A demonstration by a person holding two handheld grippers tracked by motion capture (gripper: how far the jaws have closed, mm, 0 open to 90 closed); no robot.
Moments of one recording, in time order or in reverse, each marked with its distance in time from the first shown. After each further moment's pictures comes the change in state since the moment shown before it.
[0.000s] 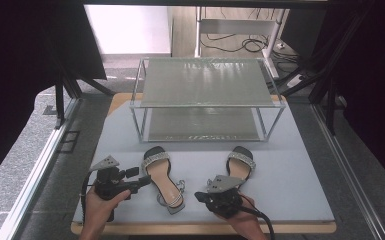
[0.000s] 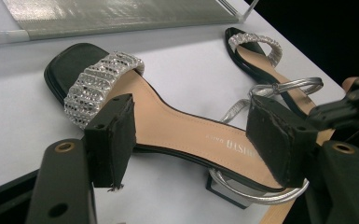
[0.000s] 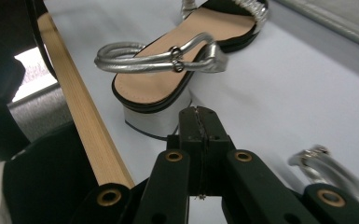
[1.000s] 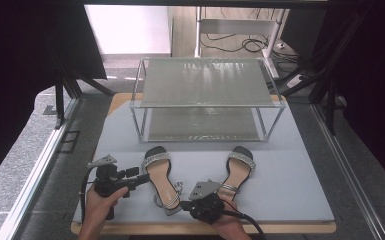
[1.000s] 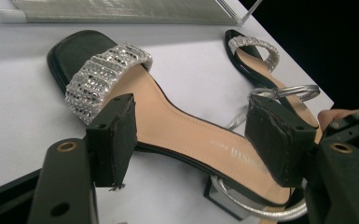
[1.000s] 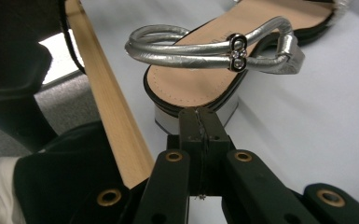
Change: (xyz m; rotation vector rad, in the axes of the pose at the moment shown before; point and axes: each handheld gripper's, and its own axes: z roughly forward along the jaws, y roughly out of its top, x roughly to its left) left arm 0.018 -0.002 0.005 0.004 -0.047 -0.084; right arm 0.024 0.003 0.037 0.049 0.100 -0.021
